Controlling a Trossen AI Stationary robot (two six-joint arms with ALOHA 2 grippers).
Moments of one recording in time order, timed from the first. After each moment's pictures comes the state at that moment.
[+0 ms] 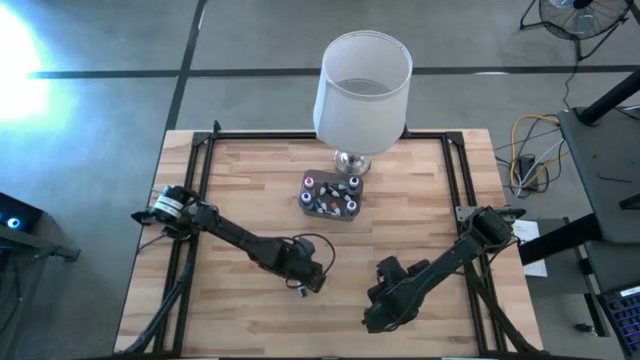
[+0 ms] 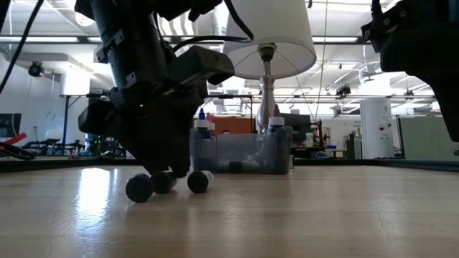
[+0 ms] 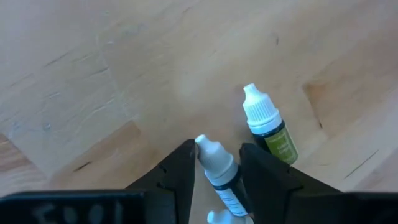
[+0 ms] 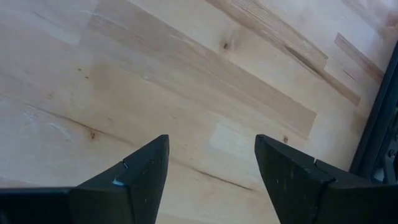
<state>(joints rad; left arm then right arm) -0.37 1.89 1.22 -0.51 -0.14 -1.34 0.65 2.04 1.53 -1.42 0.16 1.80</state>
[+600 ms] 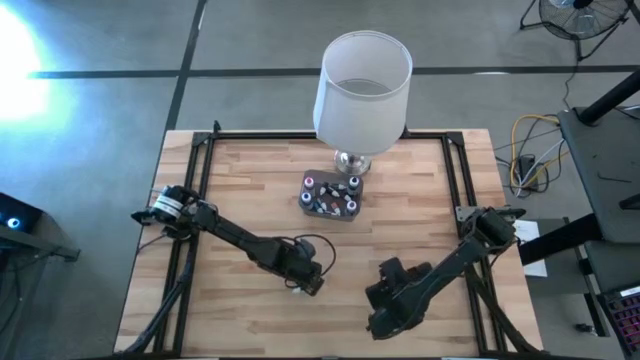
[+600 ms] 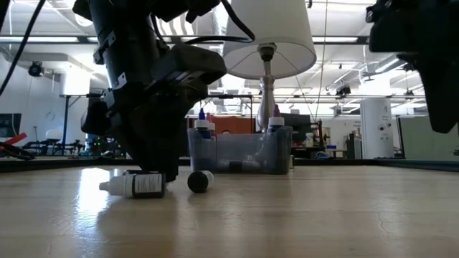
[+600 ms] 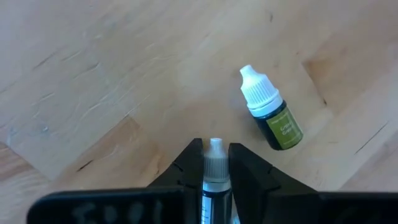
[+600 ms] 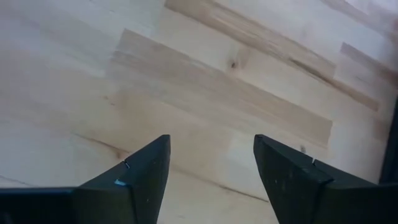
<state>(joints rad) -0.36 1.89 1.21 -0.51 -0.10 -1.24 0.68 2.03 1.53 -1.42 0.27 1.94</state>
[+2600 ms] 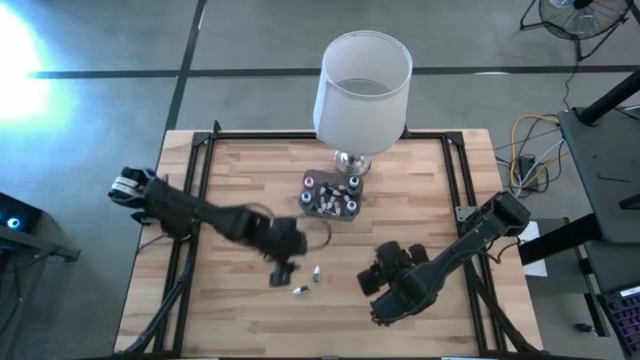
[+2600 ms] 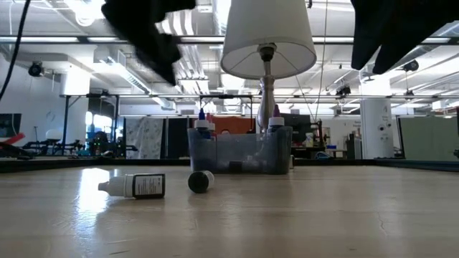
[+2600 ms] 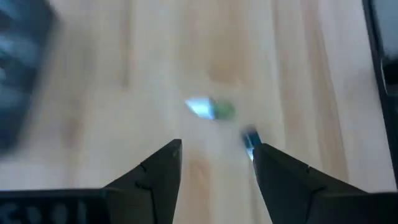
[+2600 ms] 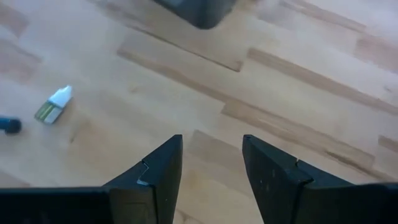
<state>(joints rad) -0.27 1.52 1.15 -0.57 -0.02 -0.28 0.64 1.86 1.52 -1.35 0.58 1.83</state>
